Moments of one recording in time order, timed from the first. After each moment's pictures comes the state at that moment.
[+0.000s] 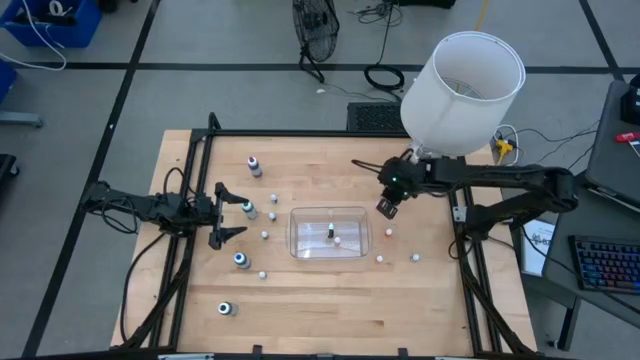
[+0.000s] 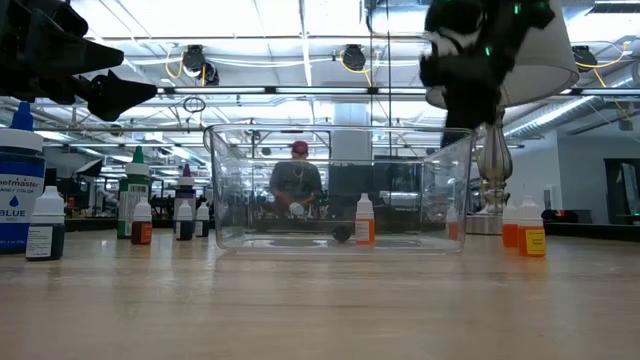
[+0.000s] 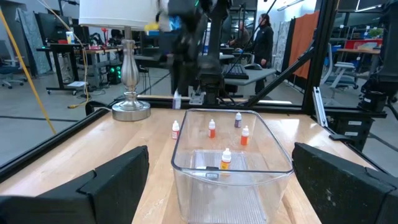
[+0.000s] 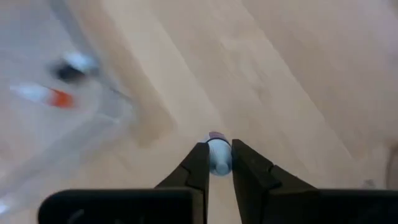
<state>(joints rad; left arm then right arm) -0.25 0.05 0.02 0.06 -0.27 -0.03 -0.21 1.25 0.92 -0.72 0.08 0.33</state>
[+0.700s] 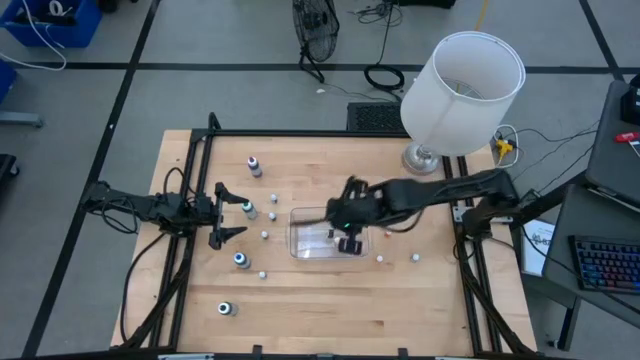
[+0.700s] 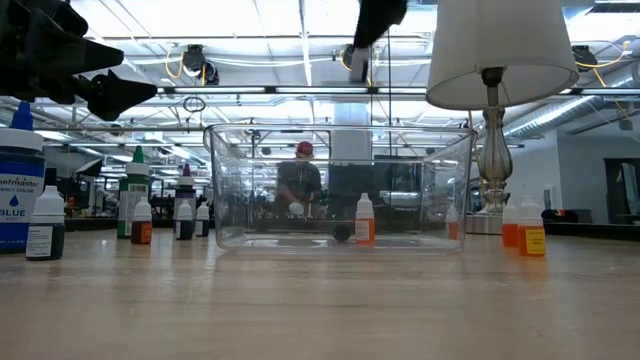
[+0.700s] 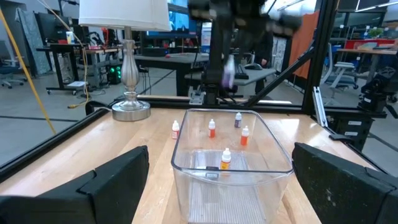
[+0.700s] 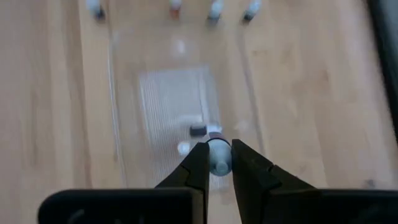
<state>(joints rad) -0.25 0.05 0.02 0.06 -0.27 -0.03 0.17 1.81 1.80 -1.14 0.24 0.22</state>
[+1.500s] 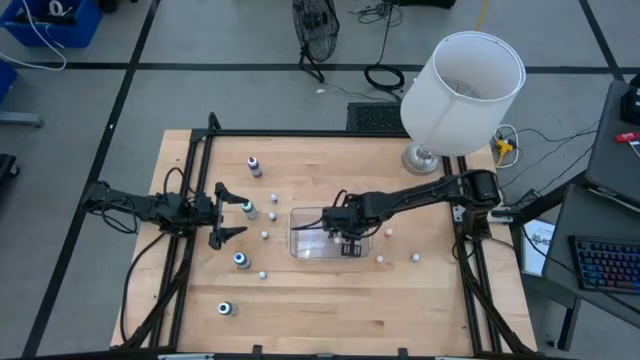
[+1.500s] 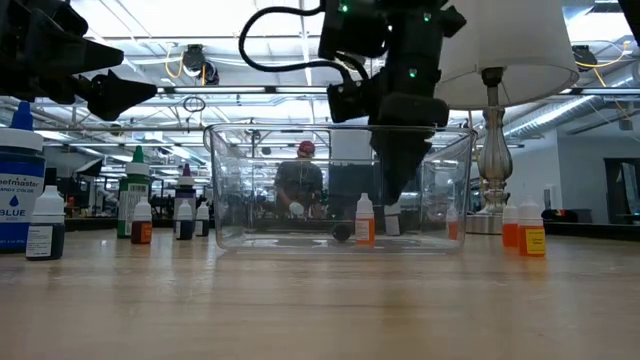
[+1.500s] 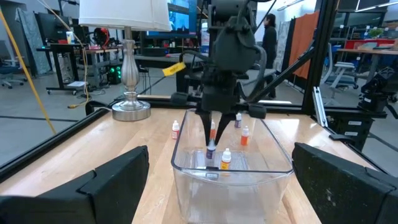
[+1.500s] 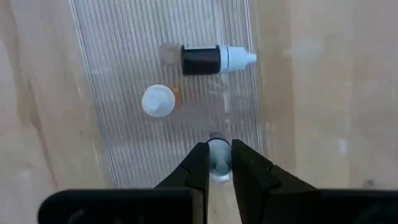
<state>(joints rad) -0.25 0.05 0.02 0.06 -0.27 -0.03 0.06 1.91 1.37 -0.83 0.10 0.17</state>
